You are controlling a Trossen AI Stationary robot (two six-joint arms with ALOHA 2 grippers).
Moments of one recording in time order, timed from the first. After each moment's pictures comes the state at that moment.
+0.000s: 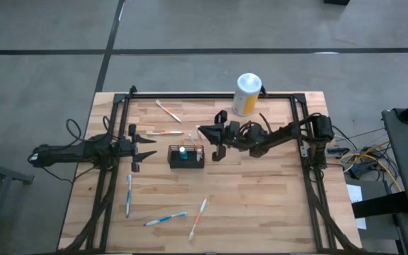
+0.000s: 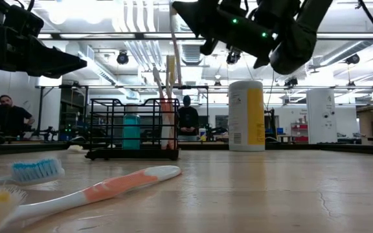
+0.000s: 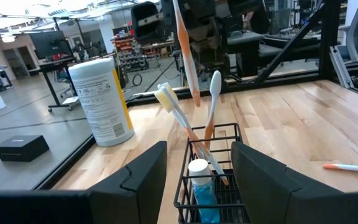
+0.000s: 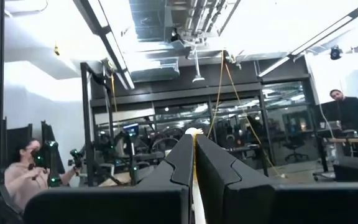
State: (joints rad) left arm 0.01 0.06 0.04 -0.06 -0.13 0.18; right arm -0.06 1.90 0.86 1.57 0.06 0.13
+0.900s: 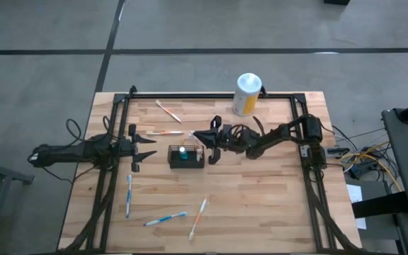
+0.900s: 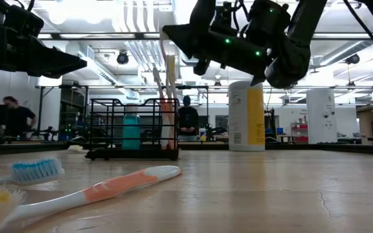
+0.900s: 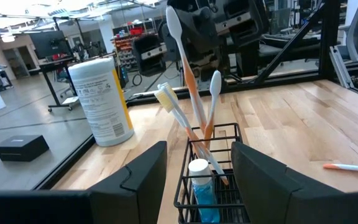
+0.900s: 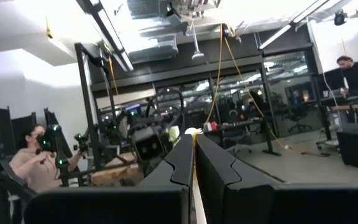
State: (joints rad) left arm 0.01 0.06 0.04 -0.06 -0.13 0.18; right arm -0.07 2.01 0.88 1.57 0.05 0.20
